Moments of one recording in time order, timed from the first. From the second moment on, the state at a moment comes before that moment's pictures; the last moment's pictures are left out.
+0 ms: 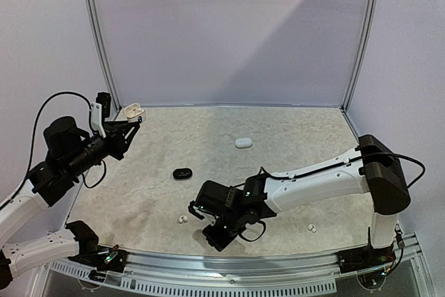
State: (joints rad) left arm -0.53 0.65 0.61 -0.07 0.00 -0.17; right arm 1.35 2.00 1.38 -0.53 -0.16 0.54
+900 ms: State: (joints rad) left arm -0.53 0.65 0.61 -0.07 0.06 -0.17; right arm 1.29 2.05 1.41 -0.64 0.03 0.64
